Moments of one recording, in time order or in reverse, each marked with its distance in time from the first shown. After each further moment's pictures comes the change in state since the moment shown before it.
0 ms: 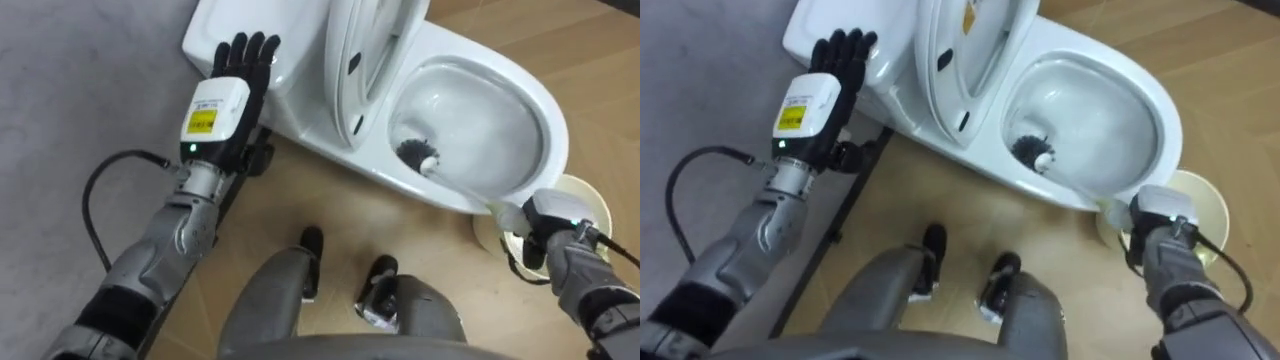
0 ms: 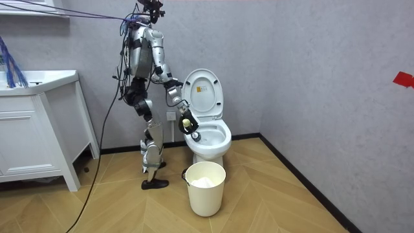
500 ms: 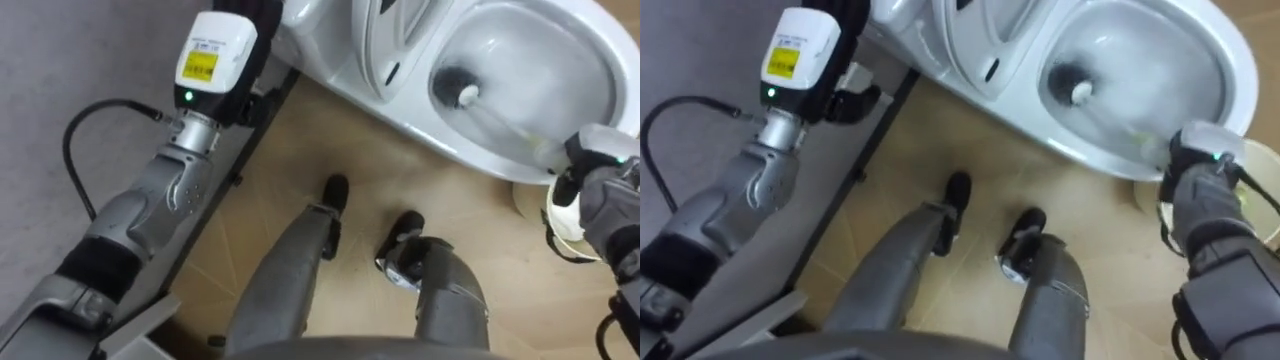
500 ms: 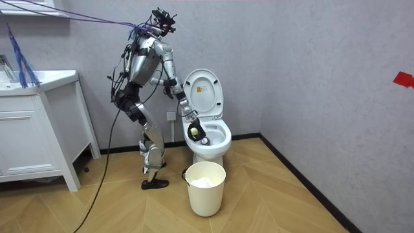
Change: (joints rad) left arm -0.157 0.101 -0.080 -0.020 -0.023 -0.007 0.097; right arm -0.259 -0.069 0.103 0.082 0.532 0.058 0.046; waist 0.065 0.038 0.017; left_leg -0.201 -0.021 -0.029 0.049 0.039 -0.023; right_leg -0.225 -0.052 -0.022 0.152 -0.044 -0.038
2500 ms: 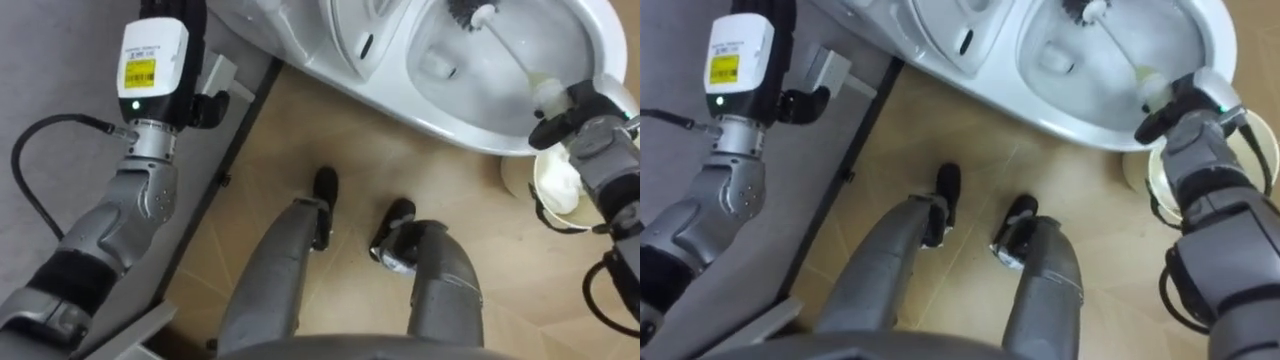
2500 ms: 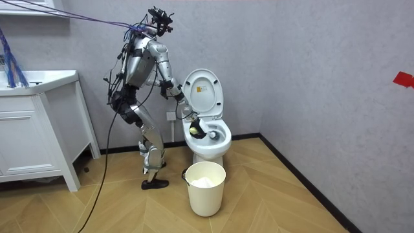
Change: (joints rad) left arm 0.049 0.064 -0.001 0.014 -0.125 0.189 0.094; right arm -0.106 0.009 -0.040 -0.086 0.159 0.052 0.000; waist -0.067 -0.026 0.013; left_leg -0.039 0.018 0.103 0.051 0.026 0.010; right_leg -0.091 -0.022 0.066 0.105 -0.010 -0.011
